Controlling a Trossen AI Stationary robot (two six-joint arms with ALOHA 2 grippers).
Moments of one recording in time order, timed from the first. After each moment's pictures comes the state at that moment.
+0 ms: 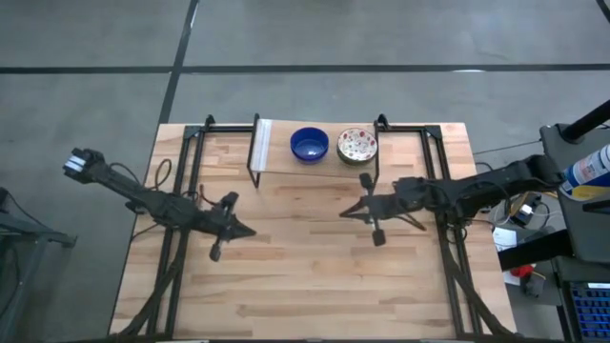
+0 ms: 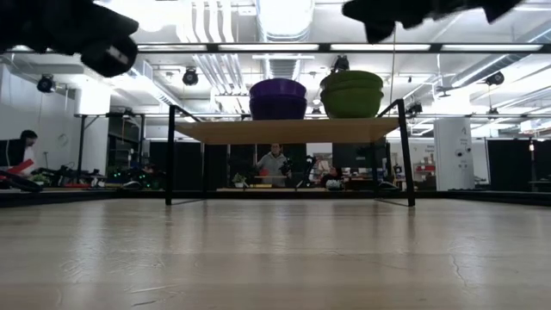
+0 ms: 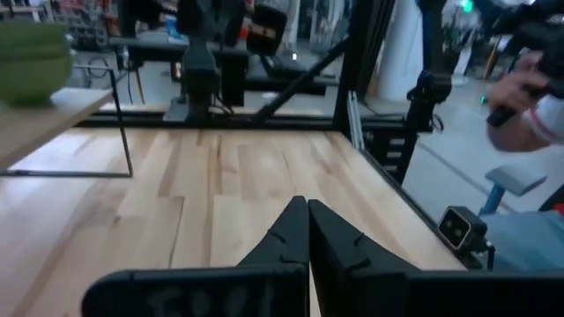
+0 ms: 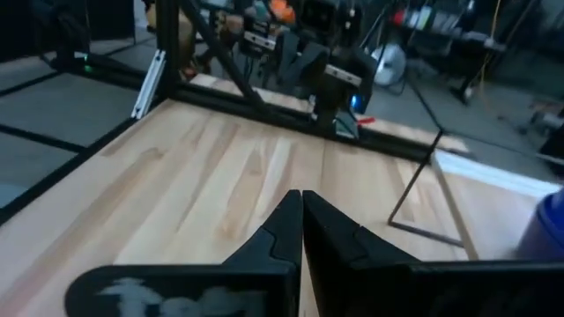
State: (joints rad) left arm -0.41 0.67 0.24 0.37 -0.21 -0.13; right arm 0.14 1.11 0.65 0.24 0.00 -0.16
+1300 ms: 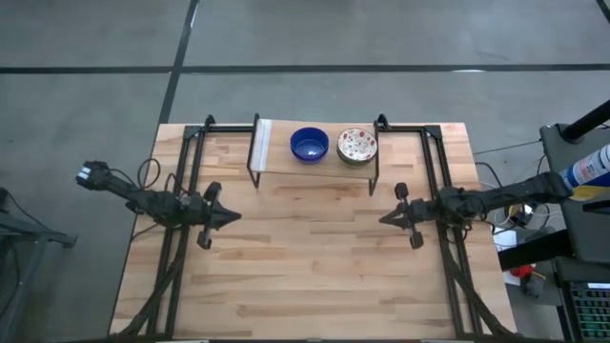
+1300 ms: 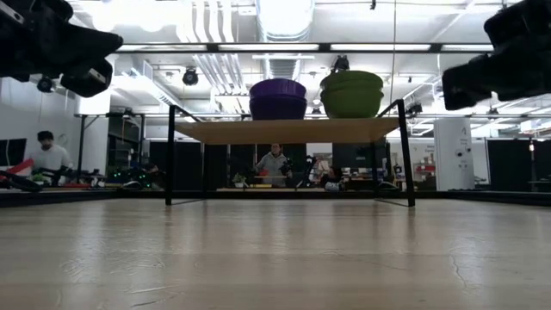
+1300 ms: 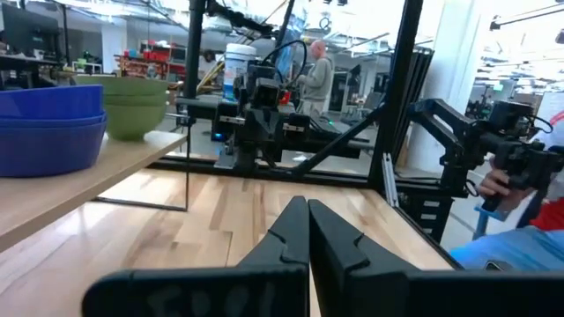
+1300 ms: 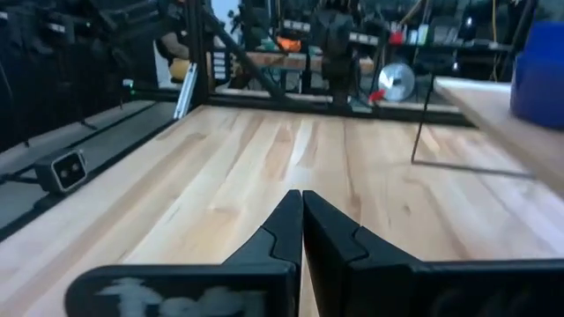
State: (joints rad) left arm -0.41 0.27 0.01 0.33 -0.34 -0.10; right arm 0.16 0.37 0.01 0.28 -0.02 0.00
